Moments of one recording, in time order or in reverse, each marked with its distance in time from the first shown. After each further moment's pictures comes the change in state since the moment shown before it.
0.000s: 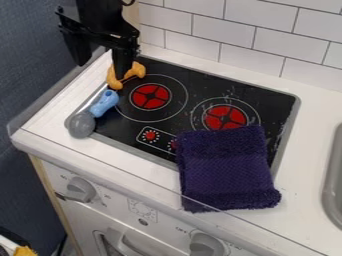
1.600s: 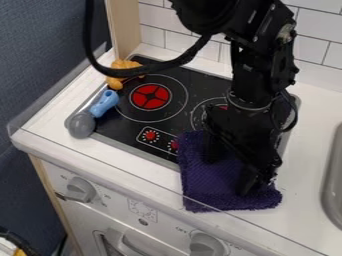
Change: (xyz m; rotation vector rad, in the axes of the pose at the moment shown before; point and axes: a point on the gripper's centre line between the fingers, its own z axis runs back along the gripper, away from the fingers) arm -0.056 -0.206 -0.036 -0.204 0.119 -0.578
